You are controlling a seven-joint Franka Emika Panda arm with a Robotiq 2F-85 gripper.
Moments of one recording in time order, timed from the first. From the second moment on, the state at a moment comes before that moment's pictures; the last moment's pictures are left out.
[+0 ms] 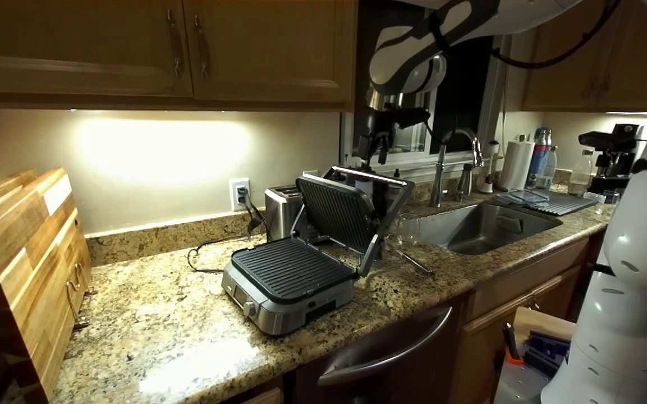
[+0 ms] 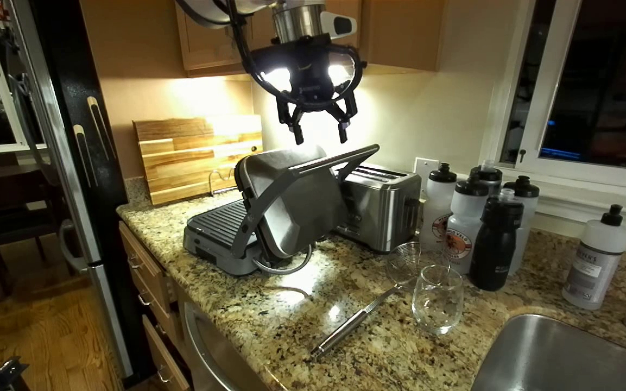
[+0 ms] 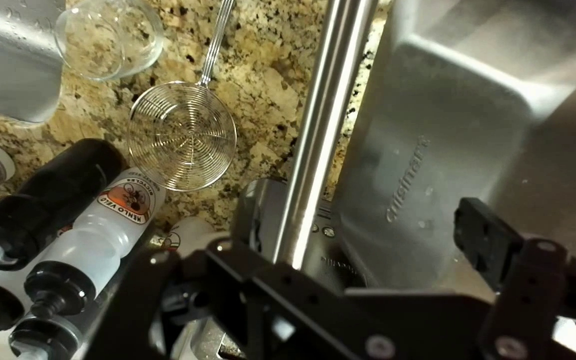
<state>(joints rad) -0.16 -0.09 -0.21 -2.08 -0.09 2.23 -0.27</state>
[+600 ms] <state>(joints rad) -0.17 0.04 -0.21 -2.01 -0.08 2.23 -0.32</state>
